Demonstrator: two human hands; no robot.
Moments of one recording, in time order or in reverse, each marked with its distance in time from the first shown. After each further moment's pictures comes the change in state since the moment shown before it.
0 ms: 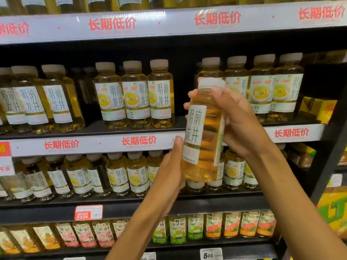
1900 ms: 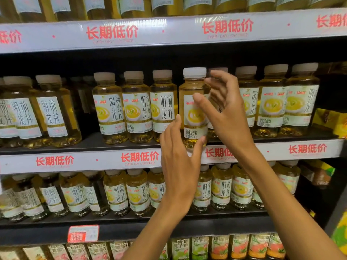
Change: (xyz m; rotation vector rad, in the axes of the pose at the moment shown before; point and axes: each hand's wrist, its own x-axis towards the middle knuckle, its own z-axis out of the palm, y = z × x) left_hand 0.066 -0.007 0.011 0.836 0.655 0.570; right_hand 0.053 0.033 -0.007 -0.643 0.303 -0.308
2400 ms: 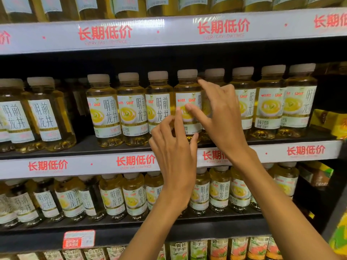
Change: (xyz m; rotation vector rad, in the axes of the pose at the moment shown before) left_hand 0.016 -0.001 0.011 0.467 0.075 0.109; right_hand 0.008 0.025 0.005 -0.688 0.051 -0.231
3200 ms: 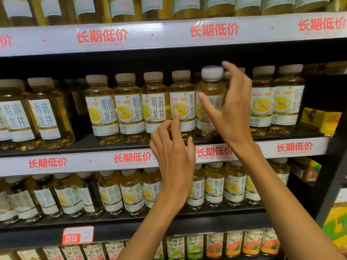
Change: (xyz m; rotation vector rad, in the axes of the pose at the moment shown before) left_hand -0.012 0.003 0.001 -0.152 -0.043 -0.039; right_hand 0.005 0.013 -0.020 0.108 0.200 0.034
